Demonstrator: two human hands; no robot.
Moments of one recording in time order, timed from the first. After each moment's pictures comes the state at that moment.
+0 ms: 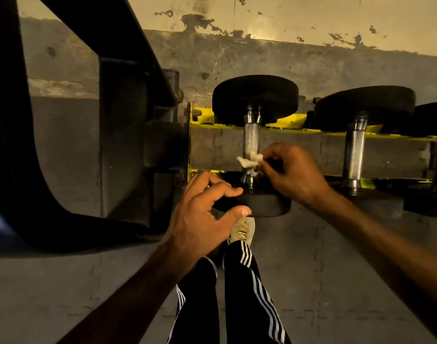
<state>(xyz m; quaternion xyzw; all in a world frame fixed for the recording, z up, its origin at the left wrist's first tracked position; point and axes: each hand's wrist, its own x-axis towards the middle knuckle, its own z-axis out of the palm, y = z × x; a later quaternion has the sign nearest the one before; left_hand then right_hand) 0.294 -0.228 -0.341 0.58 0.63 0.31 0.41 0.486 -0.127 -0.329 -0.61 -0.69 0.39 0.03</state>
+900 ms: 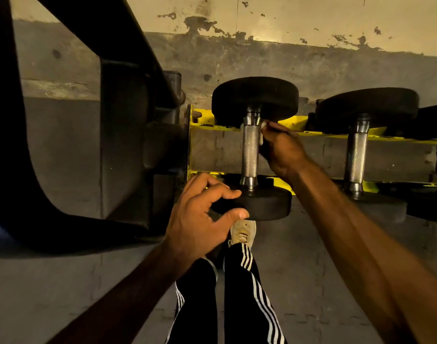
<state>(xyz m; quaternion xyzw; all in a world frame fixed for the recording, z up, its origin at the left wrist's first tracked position) 0.293 -0.225 -0.342 0.60 0.63 0.31 0.40 0.465 -0.077 -0.401 -0.65 -0.15 0.67 0.33</state>
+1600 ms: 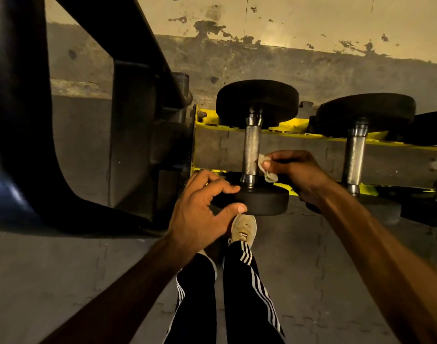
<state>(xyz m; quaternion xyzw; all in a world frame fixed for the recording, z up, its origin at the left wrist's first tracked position) 0.296 -0.228 -0.337 0.58 0.65 0.29 0.39 0.506 -0.120 -0.364 -0.63 -0.32 0.68 0.20</state>
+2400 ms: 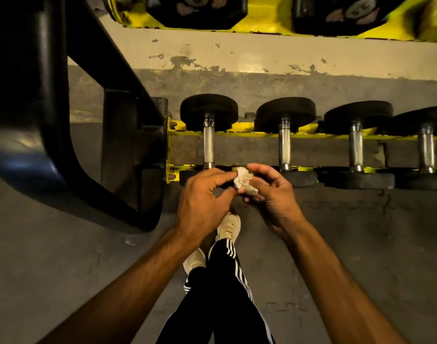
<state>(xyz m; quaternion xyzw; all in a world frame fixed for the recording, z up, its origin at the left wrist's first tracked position) 0.384 -0.250 -0.236 0.59 0.61 0.37 0.39 0.537 -0.235 -0.226 -0.56 -0.16 0.70 0.40</state>
